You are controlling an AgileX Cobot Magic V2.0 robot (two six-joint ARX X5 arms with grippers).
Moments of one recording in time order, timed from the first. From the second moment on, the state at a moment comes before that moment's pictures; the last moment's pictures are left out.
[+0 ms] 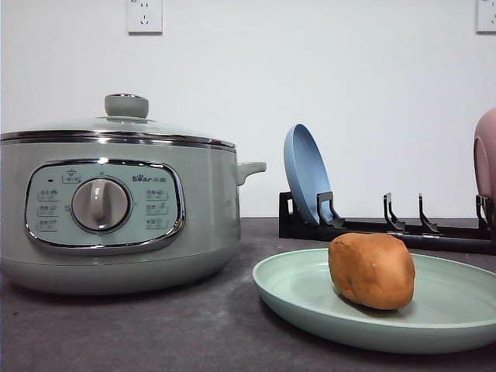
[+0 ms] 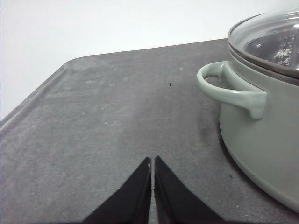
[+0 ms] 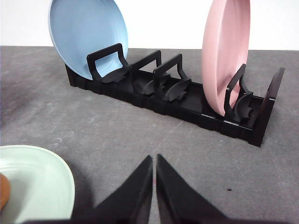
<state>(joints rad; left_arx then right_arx) 0.05 0.01 0.03 -0.18 -0.06 0.15 -0.07 0.01 0.02 -0.16 -0.21 0.04</state>
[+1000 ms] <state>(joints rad) 0.05 0.01 0.03 -0.18 -0.06 0.15 -0.07 0.01 0.02 -0.16 -0.21 0.04</state>
